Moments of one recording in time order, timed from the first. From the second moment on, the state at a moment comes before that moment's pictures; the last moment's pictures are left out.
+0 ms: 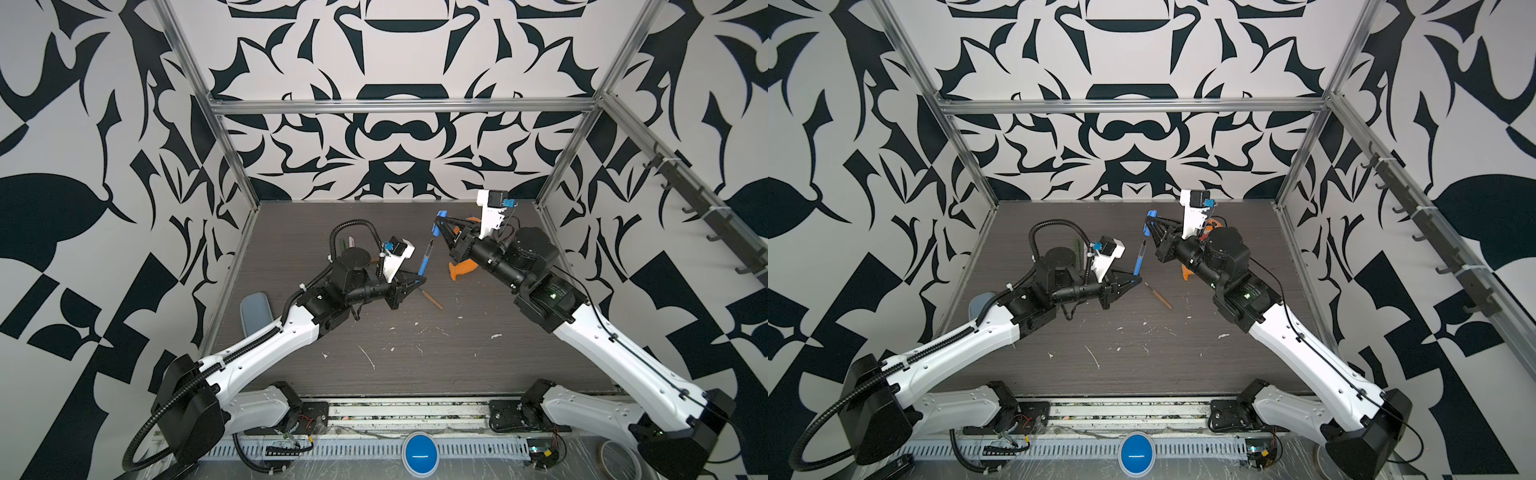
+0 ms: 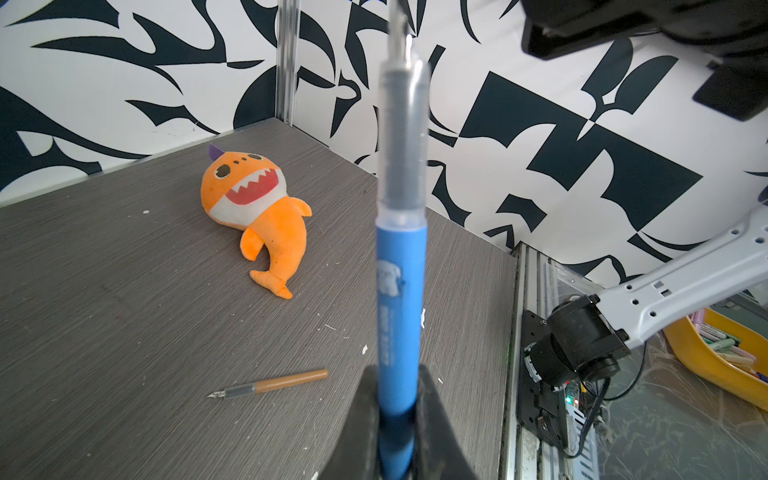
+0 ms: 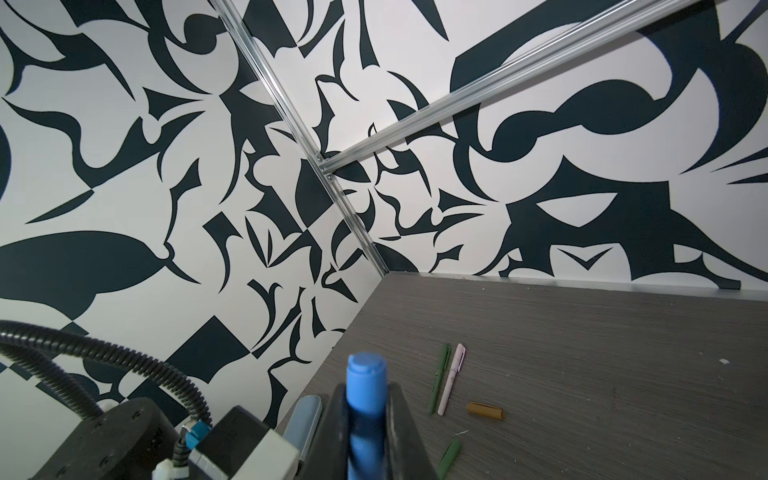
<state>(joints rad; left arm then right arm) -0.79 1.21 0.90 0.05 0.46 -0.19 0.65 1.07 1.10 0.00 -0.11 0.53</state>
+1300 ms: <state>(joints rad) -0.80 1.20 0.89 0.03 0.43 -0.21 0.68 1.09 1.03 0.04 -0.12 0.58</state>
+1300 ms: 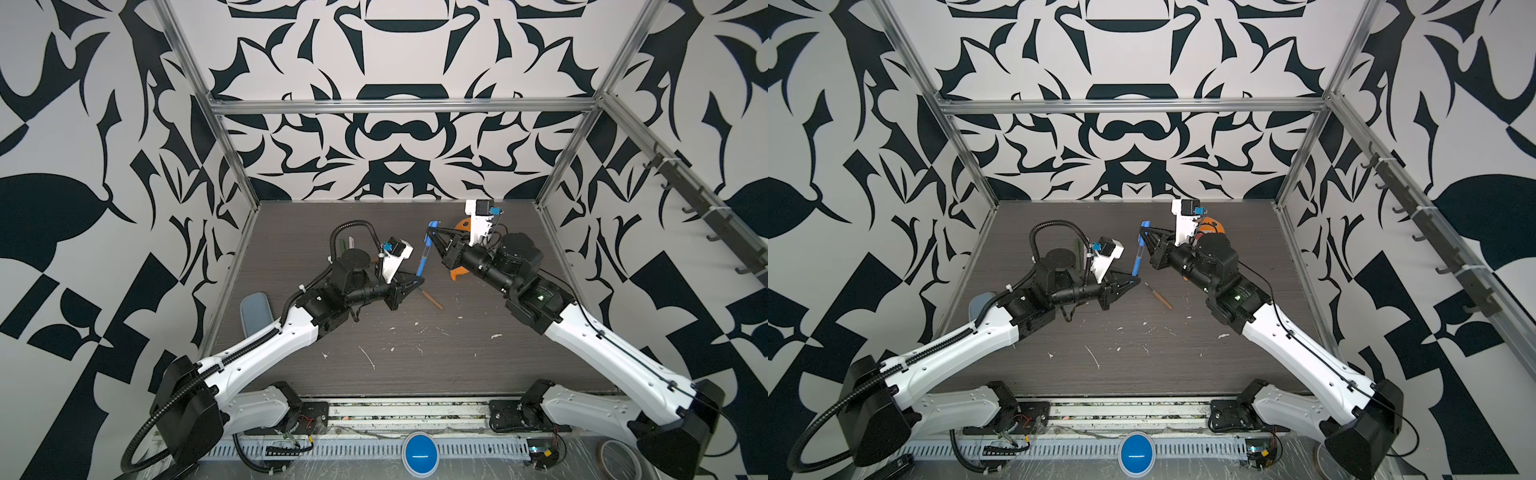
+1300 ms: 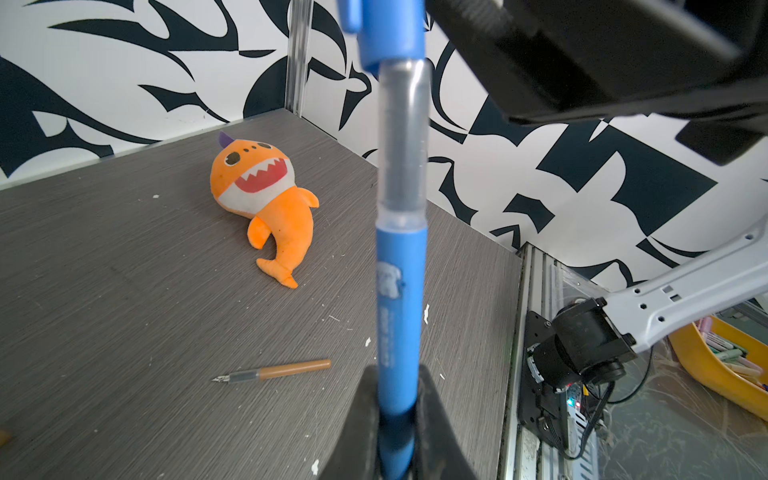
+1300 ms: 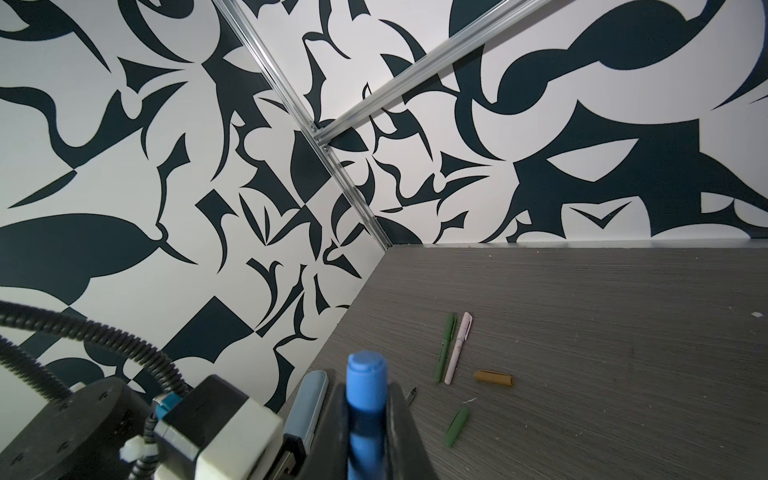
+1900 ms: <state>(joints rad) -0.80 1.18 0.87 0.05 0.42 -0.25 0.70 1.07 0.97 0.06 -0.14 0.59</state>
